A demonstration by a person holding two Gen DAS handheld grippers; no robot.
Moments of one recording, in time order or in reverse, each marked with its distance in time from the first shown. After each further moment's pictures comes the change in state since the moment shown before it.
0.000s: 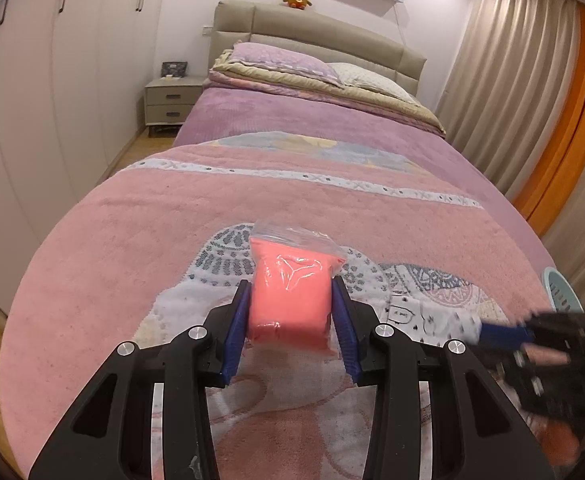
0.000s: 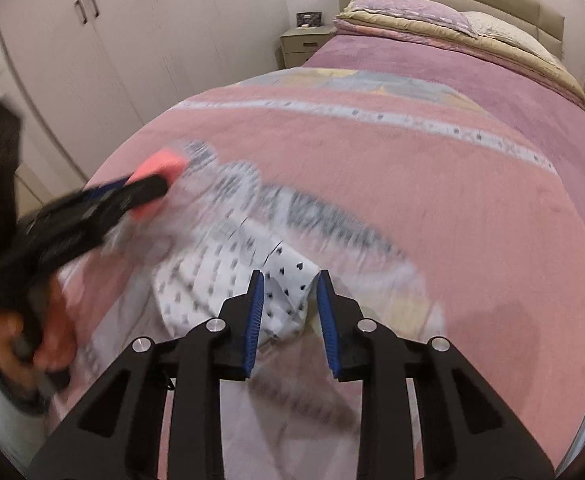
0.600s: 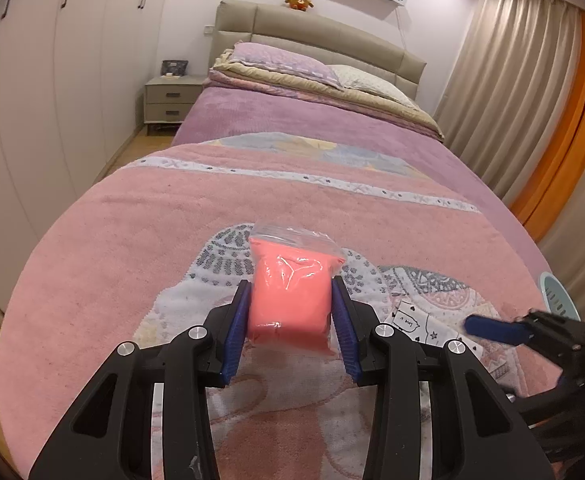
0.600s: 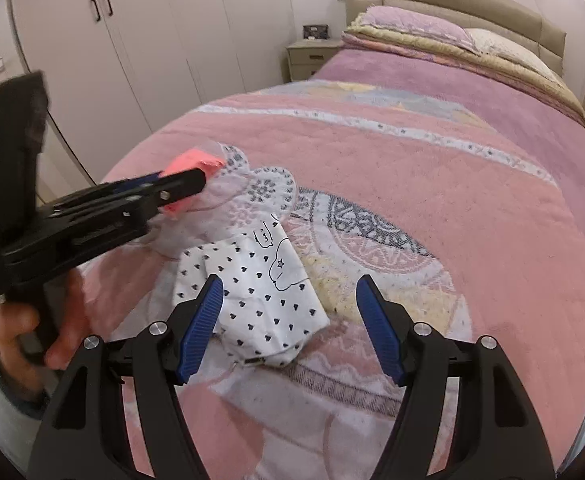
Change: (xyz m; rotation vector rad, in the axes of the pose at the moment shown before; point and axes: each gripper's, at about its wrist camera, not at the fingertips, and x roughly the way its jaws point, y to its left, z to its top) left arm -0.002 0.004 0.000 -0.017 -0.006 -0.017; right arm 0.007 0.024 0.005 -0.022 -0.024 -0.050
